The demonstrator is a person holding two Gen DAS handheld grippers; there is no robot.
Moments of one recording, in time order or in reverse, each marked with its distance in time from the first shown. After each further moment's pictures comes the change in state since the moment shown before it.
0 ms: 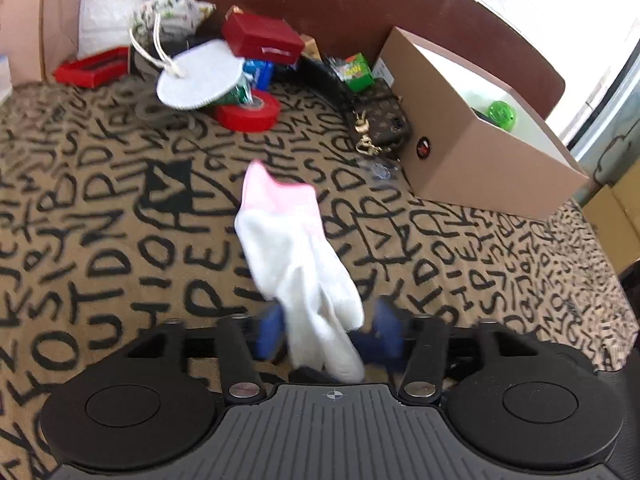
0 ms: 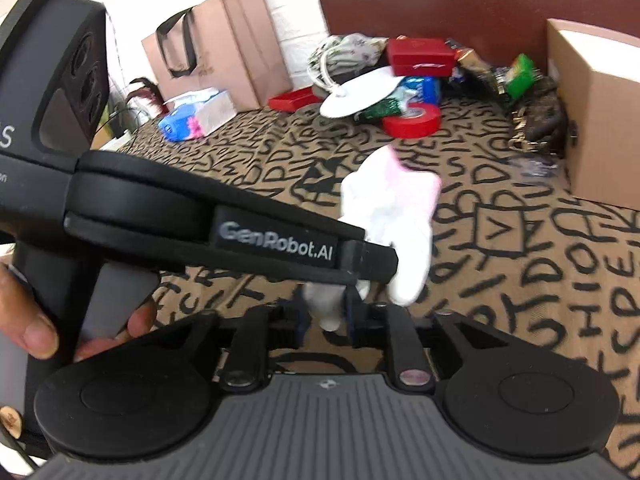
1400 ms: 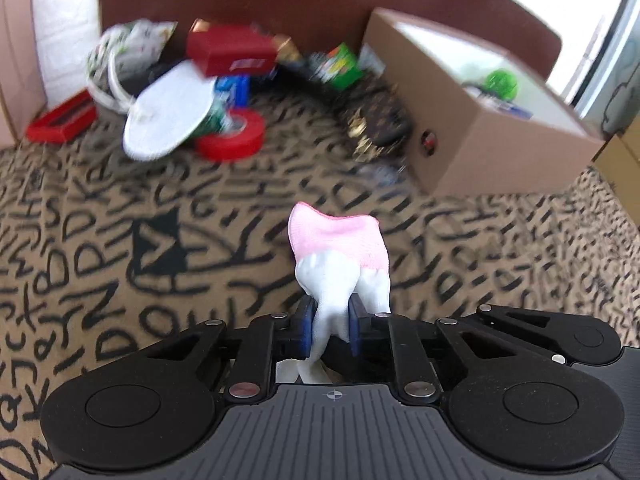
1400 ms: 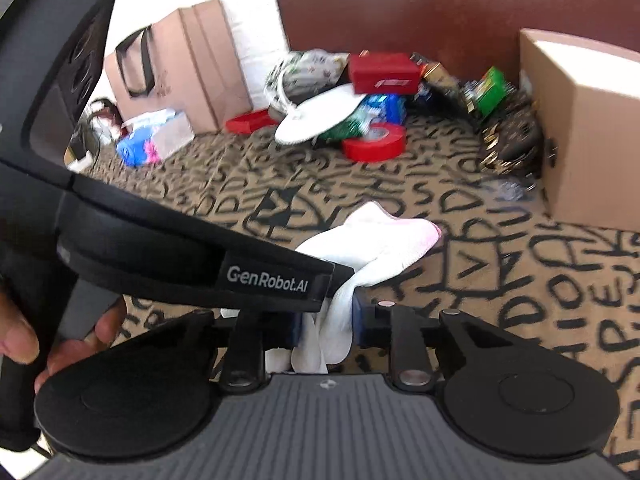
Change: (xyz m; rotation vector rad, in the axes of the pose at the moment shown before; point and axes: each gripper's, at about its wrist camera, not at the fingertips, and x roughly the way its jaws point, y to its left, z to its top) left arm 0.024 -0.017 0.040 0.159 0.044 0.037; right arm 0.015 -0.018 0.015 0.030 -0.065 -0.093
